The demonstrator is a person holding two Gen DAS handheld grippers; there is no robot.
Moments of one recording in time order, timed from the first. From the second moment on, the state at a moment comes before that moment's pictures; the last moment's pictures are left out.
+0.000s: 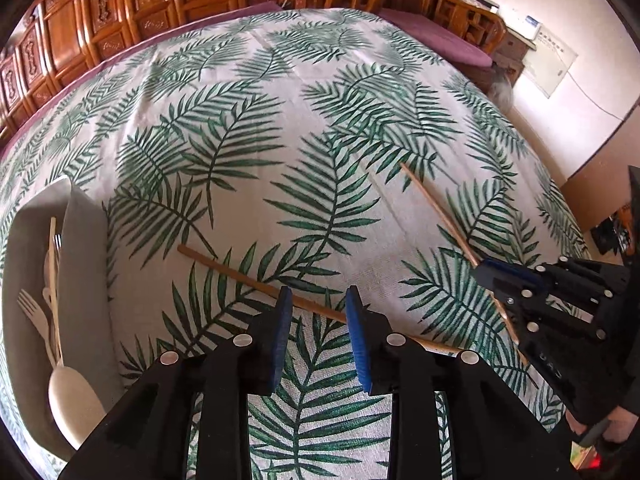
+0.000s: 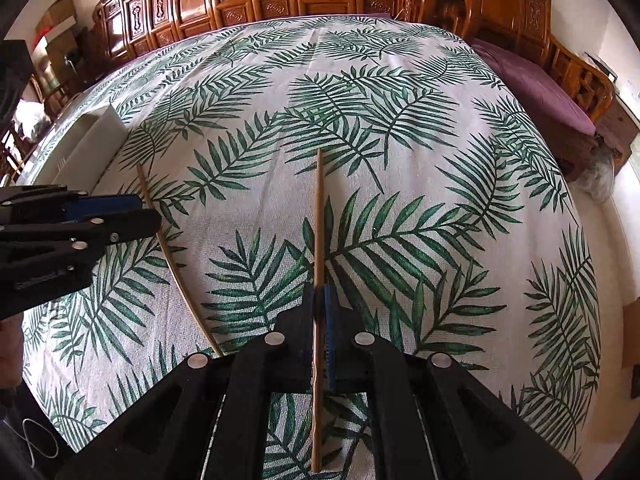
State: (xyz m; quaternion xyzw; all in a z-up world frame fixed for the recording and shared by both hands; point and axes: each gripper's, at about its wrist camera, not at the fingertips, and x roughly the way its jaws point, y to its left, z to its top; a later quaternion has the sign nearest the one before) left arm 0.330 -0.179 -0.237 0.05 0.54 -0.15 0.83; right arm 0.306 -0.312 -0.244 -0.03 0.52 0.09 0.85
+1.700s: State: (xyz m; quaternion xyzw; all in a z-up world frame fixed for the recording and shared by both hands) left arm 0.339 -0.187 -0.246 0.01 0.57 -0.10 0.82; right arm 0.288 -0.335 -0.237 0.00 0.51 0.09 0.85
